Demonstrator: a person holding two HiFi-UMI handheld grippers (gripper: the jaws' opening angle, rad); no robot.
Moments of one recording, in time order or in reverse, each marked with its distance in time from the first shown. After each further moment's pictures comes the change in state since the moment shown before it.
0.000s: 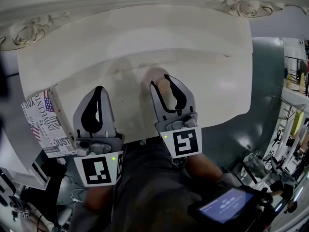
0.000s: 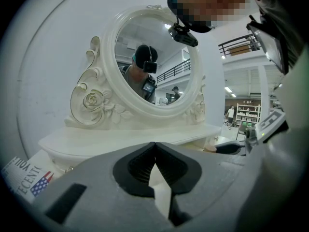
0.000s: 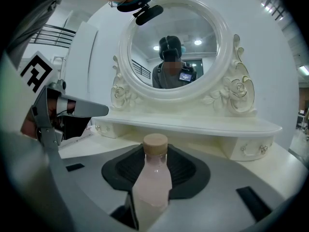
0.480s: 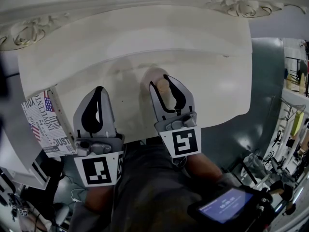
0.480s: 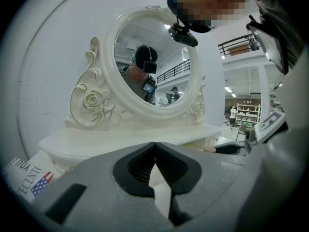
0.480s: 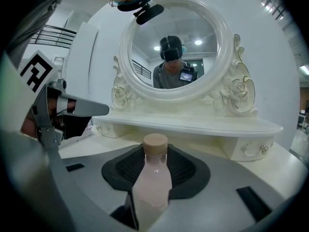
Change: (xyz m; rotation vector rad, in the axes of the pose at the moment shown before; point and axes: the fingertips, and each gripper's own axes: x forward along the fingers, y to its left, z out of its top) left arm -0.001 -0.001 0.002 0.001 -0.006 0.003; right arm 0.000 0.001 0.000 0.003 0.002 0.007
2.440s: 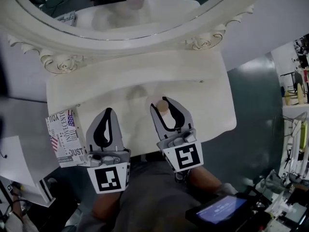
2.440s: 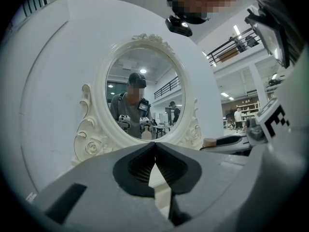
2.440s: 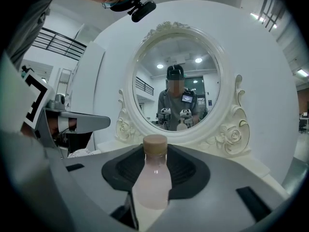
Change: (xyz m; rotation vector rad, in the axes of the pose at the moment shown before) left arm -0.057 -0.029 0.099 0.093 -0.190 0.030; right arm -0.069 0.005 0.120 -0.033 -0.208 0.013
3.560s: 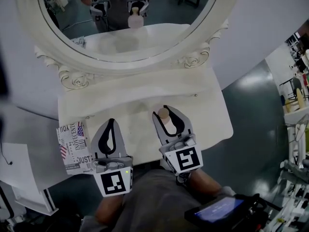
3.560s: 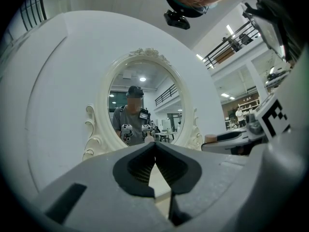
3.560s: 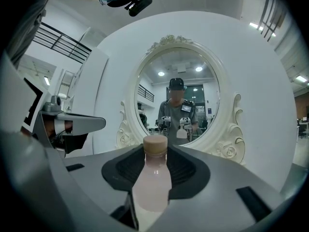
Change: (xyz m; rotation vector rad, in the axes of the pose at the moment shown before) left arm -0.026 -0.005 0.048 0.064 -0.092 0.037; right arm -0.023 -0.002 0.049 -0.037 -0.088 -0.016
